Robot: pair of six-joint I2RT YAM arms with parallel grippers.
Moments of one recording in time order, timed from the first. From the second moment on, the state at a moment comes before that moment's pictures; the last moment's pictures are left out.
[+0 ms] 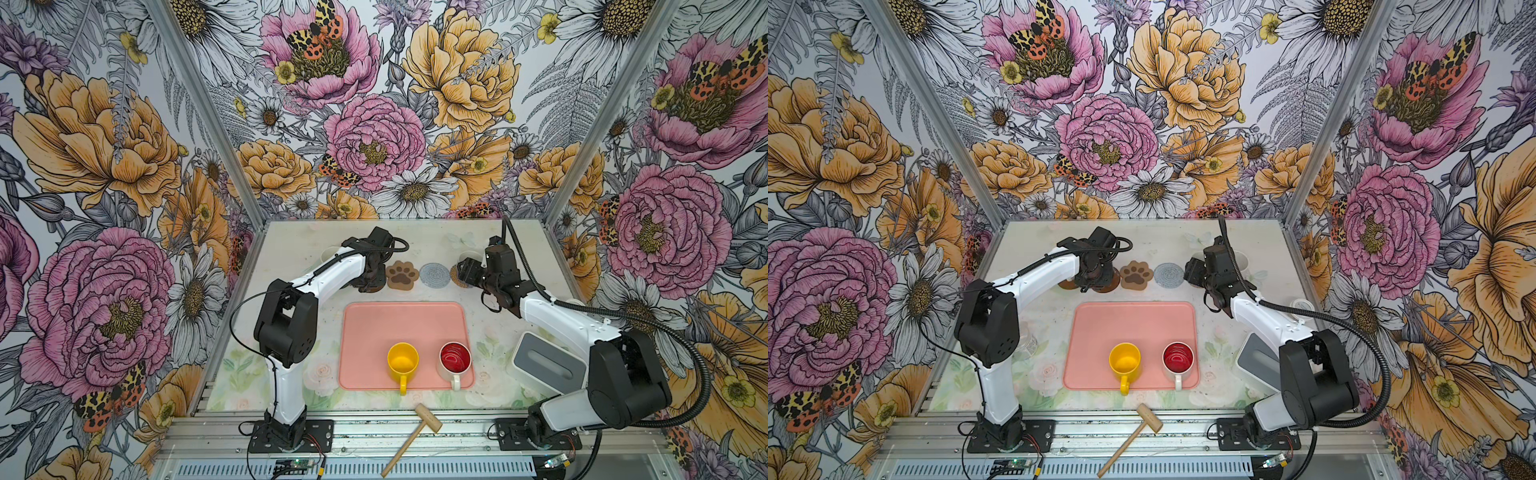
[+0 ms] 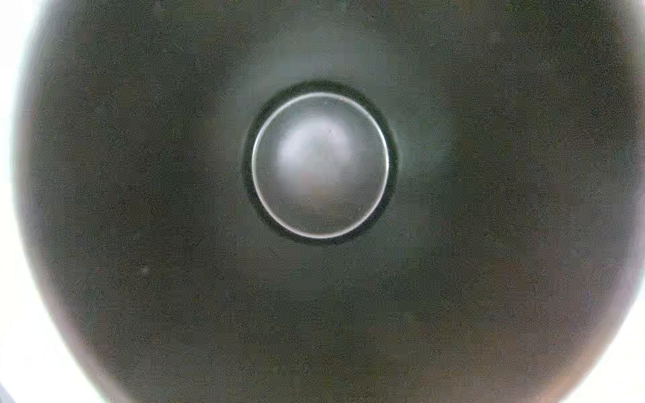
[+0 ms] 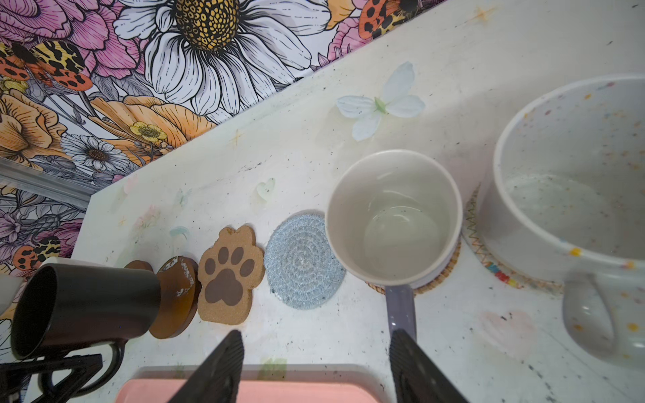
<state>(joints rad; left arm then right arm) -0.50 1.94 1.59 -0.97 -0.22 -0.48 0.30 1.45 0.92 -0.12 0.00 0.60</state>
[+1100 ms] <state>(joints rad) -0.49 2.01 1.64 -0.97 -0.17 -0.48 0.28 1.45 0.92 -0.12 -0.02 0.60</state>
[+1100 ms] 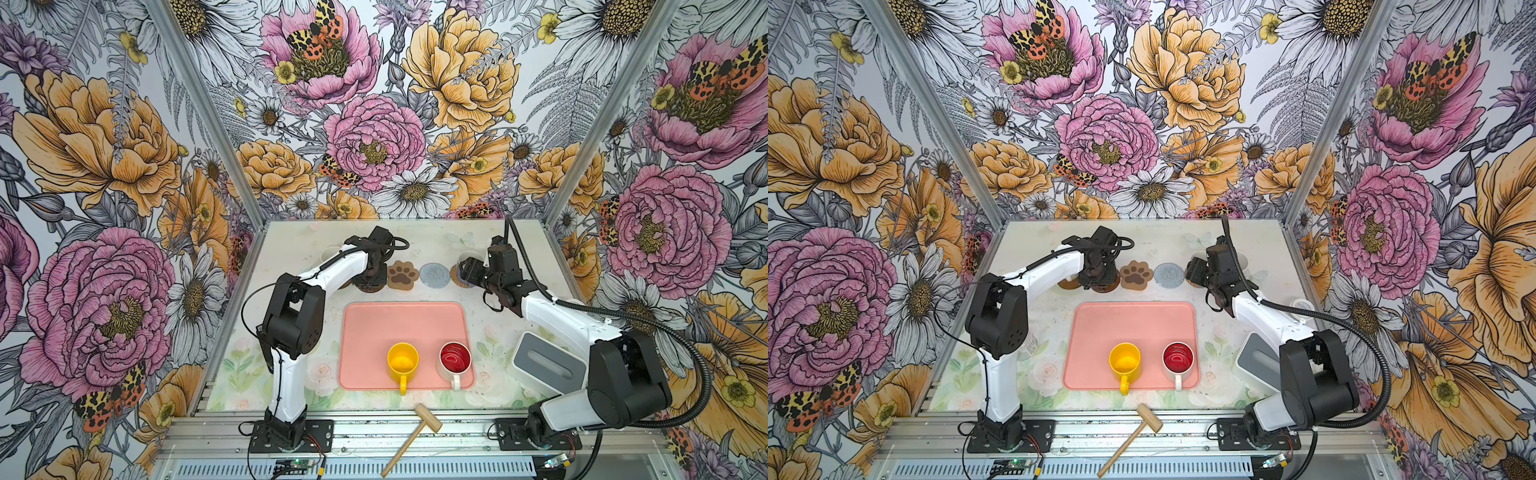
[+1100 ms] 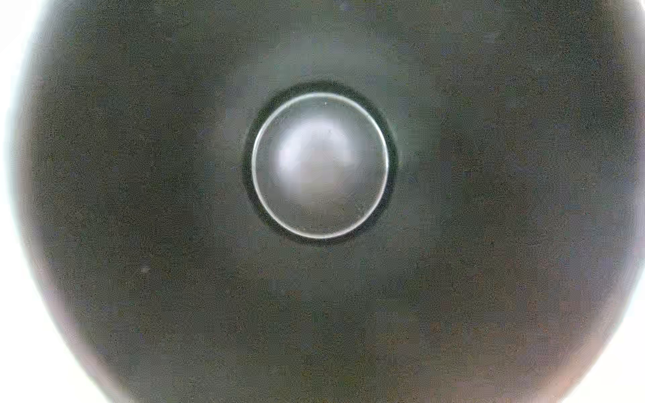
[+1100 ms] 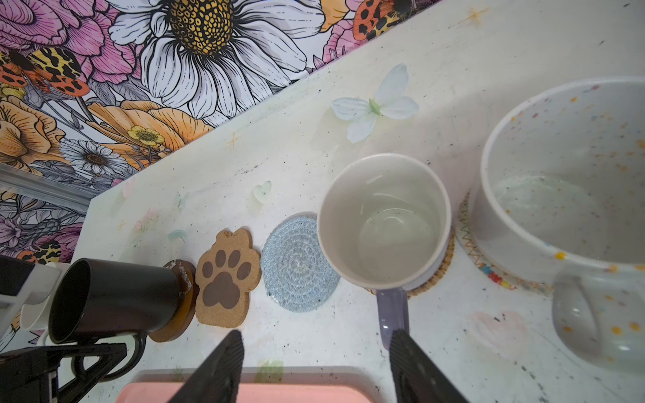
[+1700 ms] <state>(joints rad) -0.49 2.02 1.64 -0.97 -0.20 -0.48 0.27 1.45 0.92 -0.12 -0.02 0.60</state>
